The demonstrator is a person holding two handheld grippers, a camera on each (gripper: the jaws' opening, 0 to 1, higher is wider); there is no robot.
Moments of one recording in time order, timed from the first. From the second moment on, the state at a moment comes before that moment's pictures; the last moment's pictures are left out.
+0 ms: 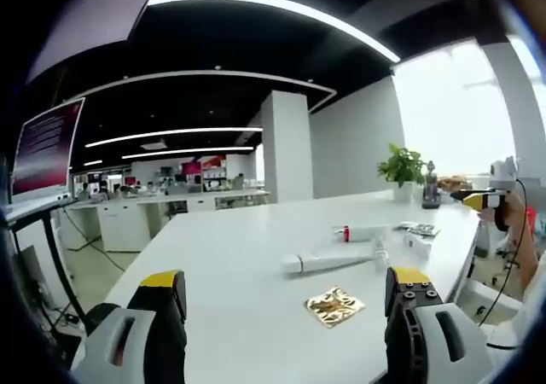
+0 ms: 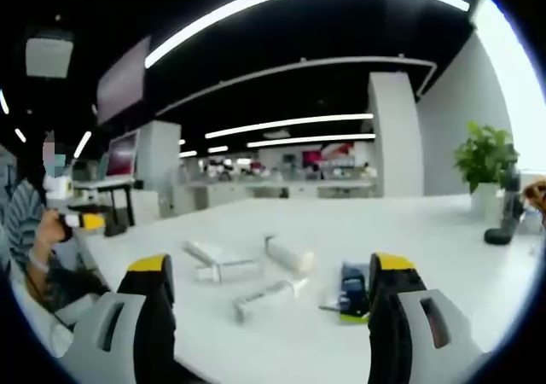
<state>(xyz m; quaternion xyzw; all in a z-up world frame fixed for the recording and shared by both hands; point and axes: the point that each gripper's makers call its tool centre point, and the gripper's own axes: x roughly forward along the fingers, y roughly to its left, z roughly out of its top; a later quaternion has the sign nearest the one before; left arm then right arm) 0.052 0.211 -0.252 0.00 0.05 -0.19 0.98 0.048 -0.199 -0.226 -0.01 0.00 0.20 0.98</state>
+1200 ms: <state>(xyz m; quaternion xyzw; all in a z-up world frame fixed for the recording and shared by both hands) 0.051 0.209 -0.252 -0.01 0.05 -0.20 0.98 0.048 -0.174 -0.222 0.01 0.00 0.27 0.96</state>
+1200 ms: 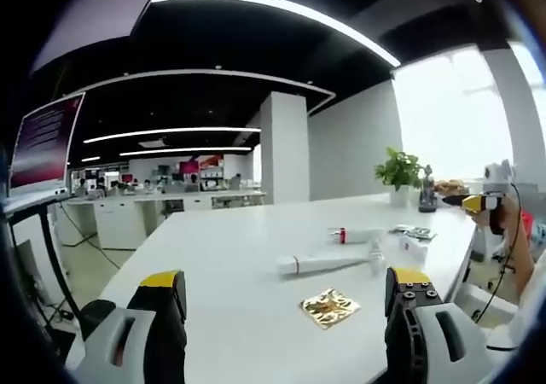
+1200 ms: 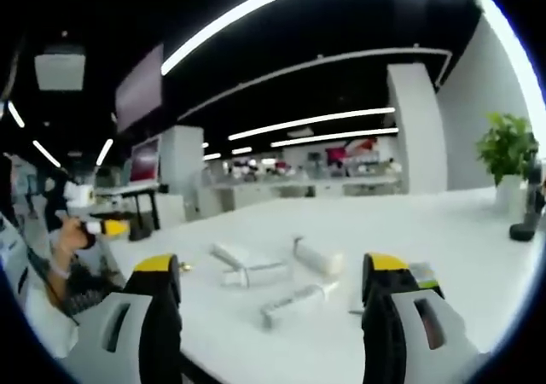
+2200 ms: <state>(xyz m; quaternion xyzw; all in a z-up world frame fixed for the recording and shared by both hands) 0.052 0.203 -0.255 -0.02 0.05 -0.21 0.98 0.057 -0.136 -0.163 0.05 -0.08 0.34 0.94</state>
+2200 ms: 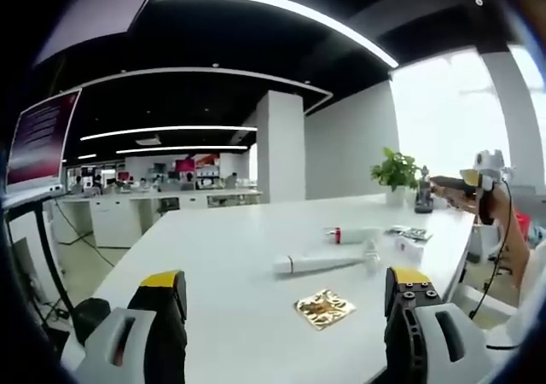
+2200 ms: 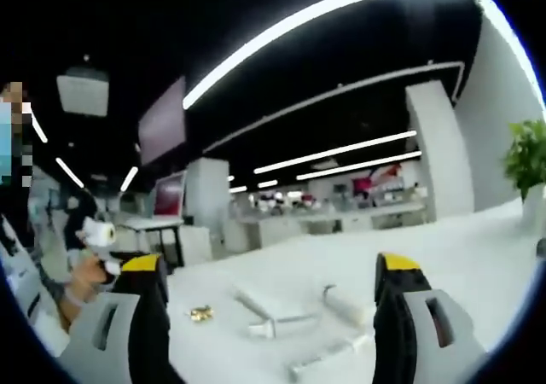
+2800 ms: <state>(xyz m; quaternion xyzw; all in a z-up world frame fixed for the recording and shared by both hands) 0.051 0.212 -0.256 -0.02 0.05 -0.20 0.98 0.077 -0.114 -0.171 0.05 -0.05 0.37 0.93</state>
